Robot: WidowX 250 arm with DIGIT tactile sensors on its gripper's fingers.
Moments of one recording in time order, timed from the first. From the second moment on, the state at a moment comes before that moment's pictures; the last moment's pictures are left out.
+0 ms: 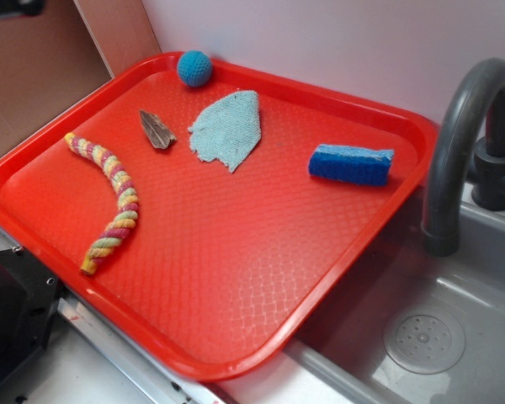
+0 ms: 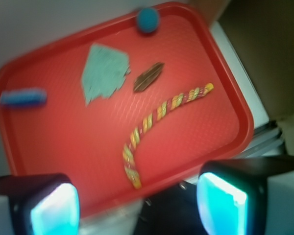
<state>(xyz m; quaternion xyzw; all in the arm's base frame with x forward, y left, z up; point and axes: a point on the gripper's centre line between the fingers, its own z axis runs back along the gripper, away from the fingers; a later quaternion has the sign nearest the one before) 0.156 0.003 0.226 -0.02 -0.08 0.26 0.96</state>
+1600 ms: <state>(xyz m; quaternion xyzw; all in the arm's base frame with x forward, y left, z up) 0.266 0.083 0.063 0.14 -0.15 0.48 0.85</state>
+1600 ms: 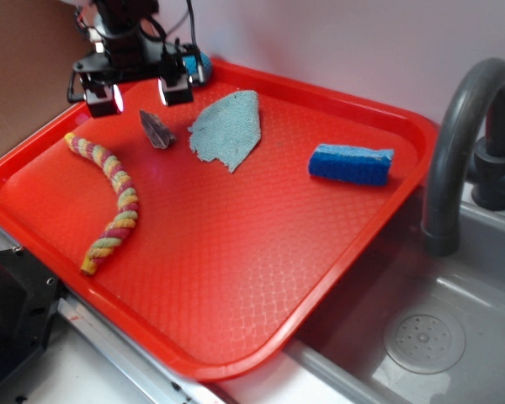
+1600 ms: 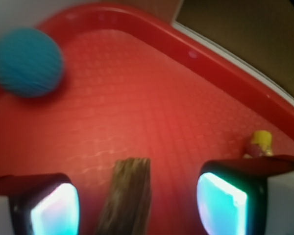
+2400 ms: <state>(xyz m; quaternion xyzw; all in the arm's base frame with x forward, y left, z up) 0.270 0.071 0.034 0.10 -0.16 0.46 0.87</state>
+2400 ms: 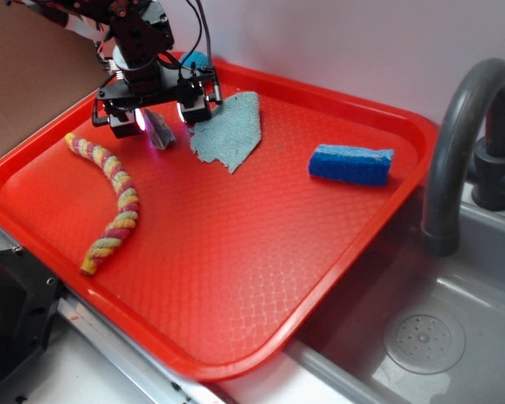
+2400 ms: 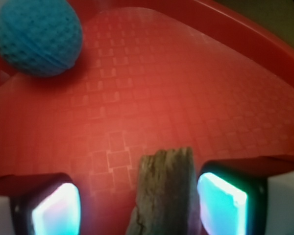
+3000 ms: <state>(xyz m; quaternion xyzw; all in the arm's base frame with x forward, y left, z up) 0.257 0.065 0.019 0.09 -0.15 0.45 0.88</state>
